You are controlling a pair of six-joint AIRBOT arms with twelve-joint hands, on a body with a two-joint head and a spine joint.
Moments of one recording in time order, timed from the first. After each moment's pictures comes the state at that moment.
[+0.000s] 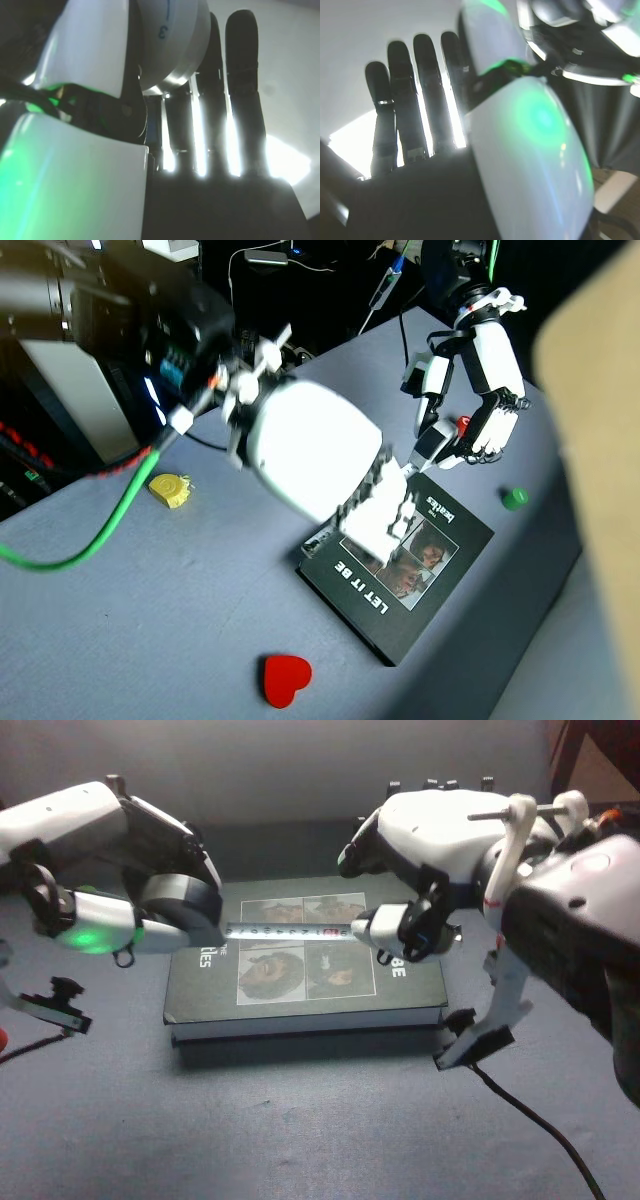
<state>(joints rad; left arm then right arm) 0.63 -0.80 1.02 -0.19 -0.43 0.52 -0.17 -1.25 0.78 1.54 0.92 -2.19</state>
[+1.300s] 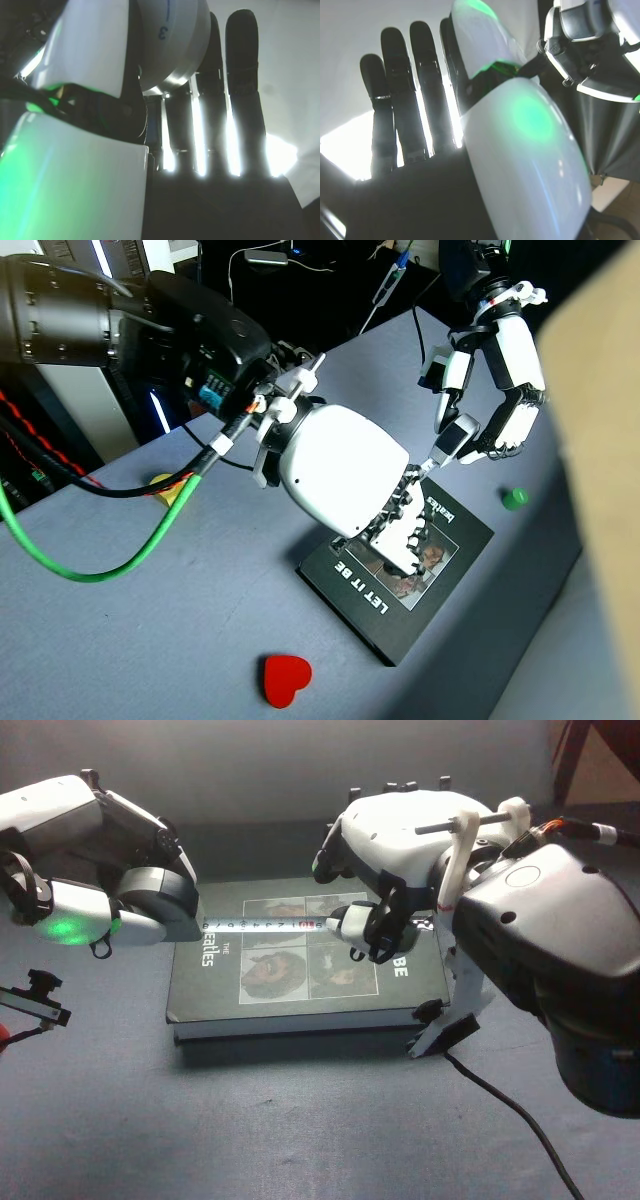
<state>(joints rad) 0.62 -0.79 1.05 -0.21 -0.37 0.51 -0.21 -1.35 0.88 1.43 0.90 -2.17</state>
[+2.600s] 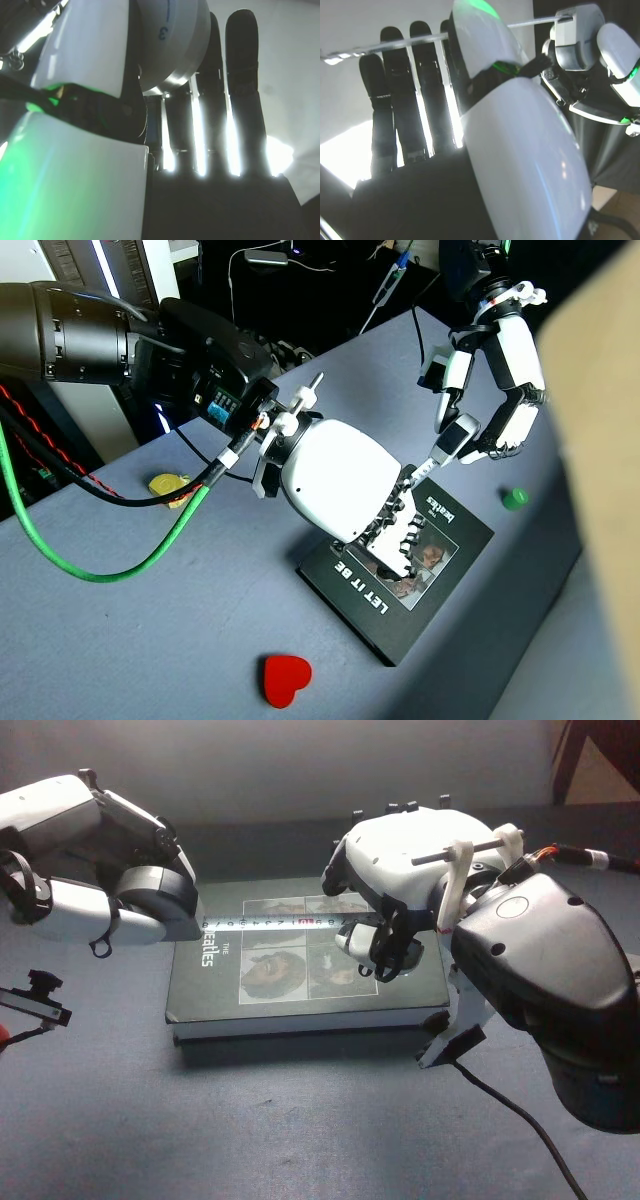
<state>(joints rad) 0.62 -0.79 1.05 -0.22 -0.37 0.51 -0.26 -1.37 0.90 1.38 0.91 -2.17</state>
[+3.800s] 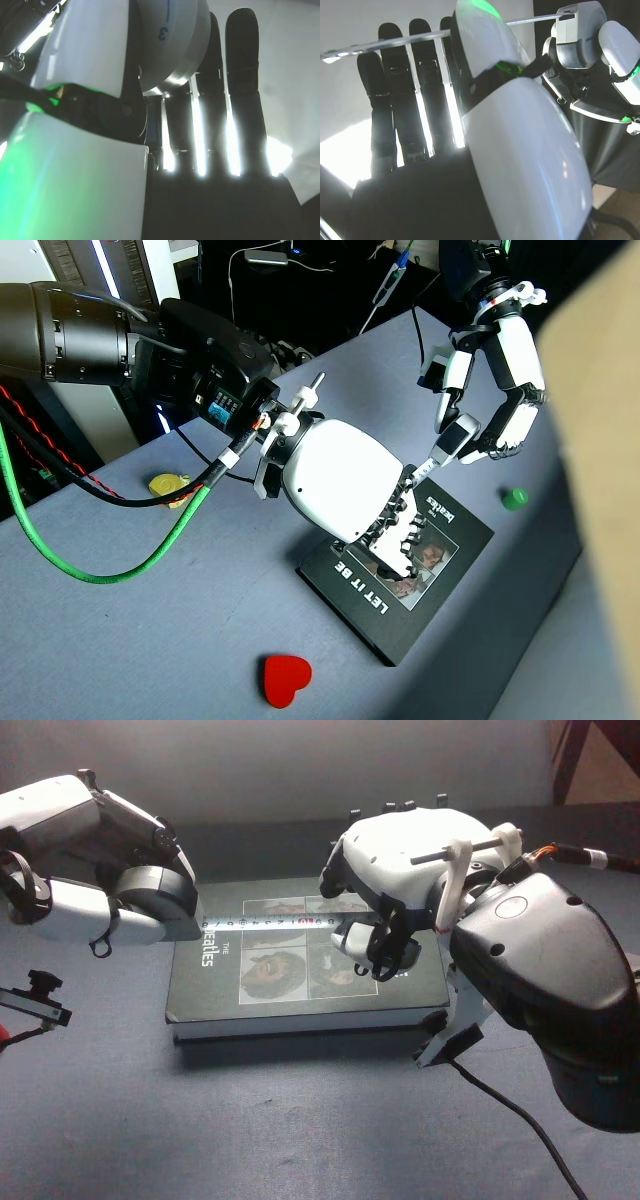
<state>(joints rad) 0.62 -0.79 1.05 -0.22 -0.37 0.51 -0.26 -1.37 0.91 1.36 0.91 -2.16</state>
